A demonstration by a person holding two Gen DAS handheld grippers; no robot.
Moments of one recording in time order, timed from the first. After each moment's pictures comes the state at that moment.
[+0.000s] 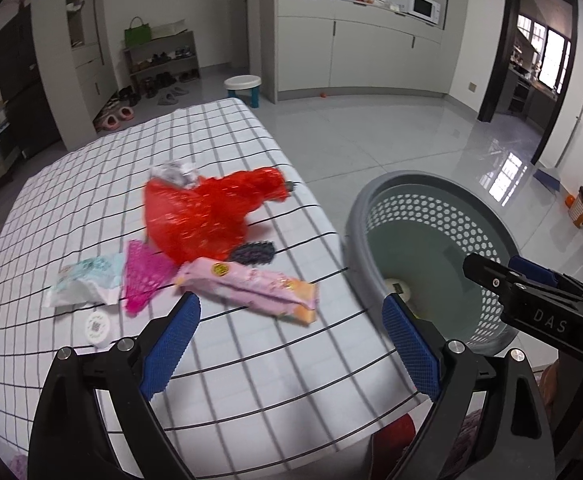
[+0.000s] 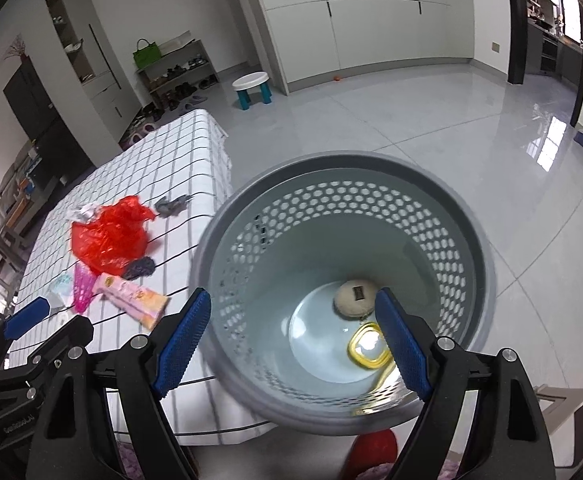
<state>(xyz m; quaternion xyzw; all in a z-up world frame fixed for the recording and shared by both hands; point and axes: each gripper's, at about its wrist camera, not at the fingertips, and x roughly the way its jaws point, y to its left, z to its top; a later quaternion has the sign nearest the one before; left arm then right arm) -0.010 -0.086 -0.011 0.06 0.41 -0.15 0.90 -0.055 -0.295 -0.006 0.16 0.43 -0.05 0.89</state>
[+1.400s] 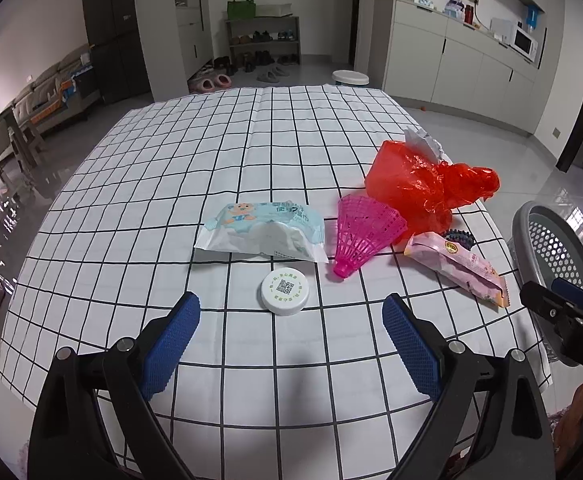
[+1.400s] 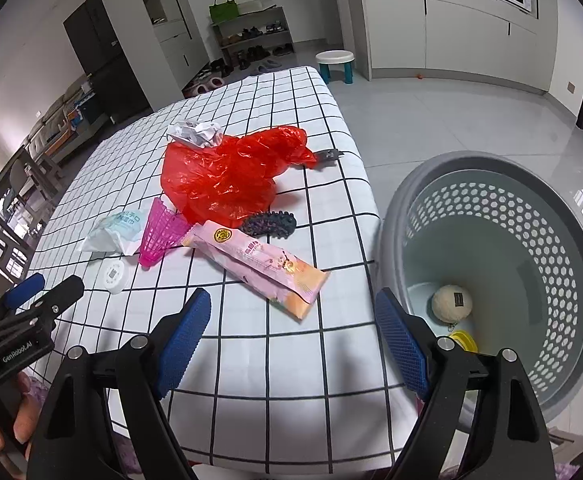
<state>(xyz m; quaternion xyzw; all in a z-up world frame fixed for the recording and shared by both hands) 0.005 0.075 -0.036 0.00 0.42 0.00 0.91 -0.013 -0.164 -0.021 0.08 0.46 0.06 0.88</state>
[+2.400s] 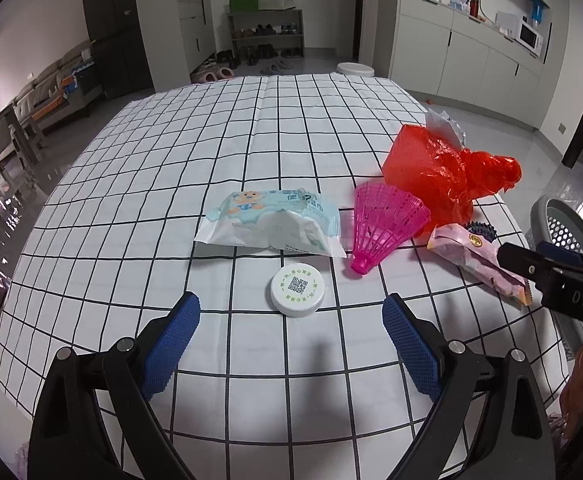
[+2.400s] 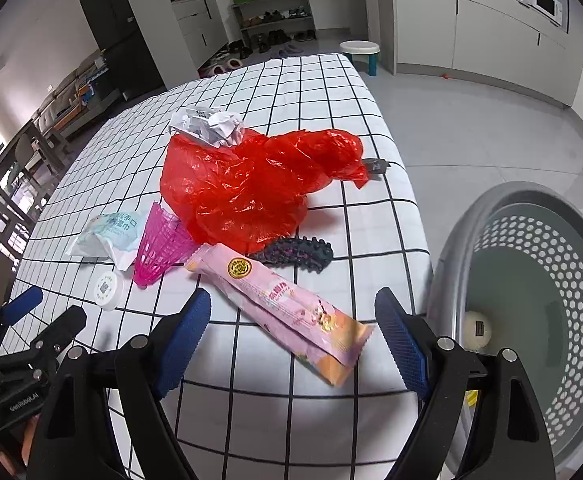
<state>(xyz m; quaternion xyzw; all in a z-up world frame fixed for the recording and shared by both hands) 0.018 0.084 -0.053 0.01 0.43 0.00 0.90 0.043 -0.136 -0.035 0.05 0.48 0.09 0.87</state>
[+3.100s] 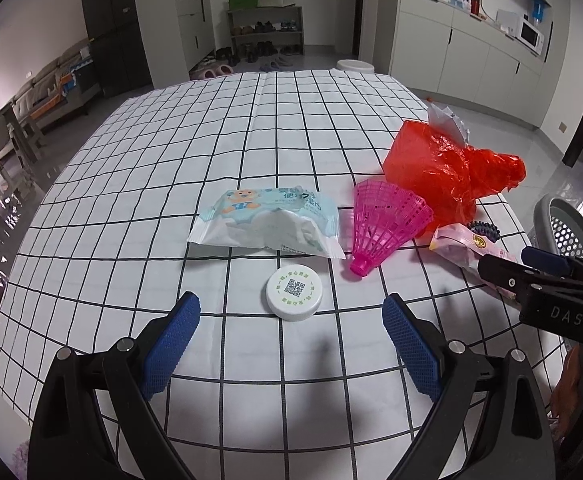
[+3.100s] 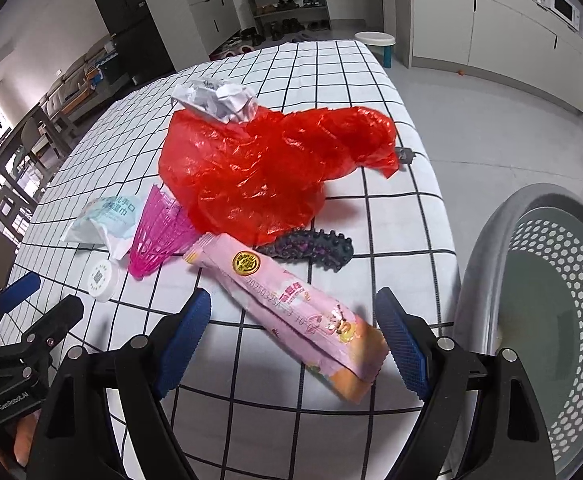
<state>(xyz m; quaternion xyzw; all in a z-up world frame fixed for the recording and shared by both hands) 0.025 0.080 -0.057 0.01 0.44 0.01 0.90 0.055 -0.124 -0.052 0.04 0.49 0.11 0.86</state>
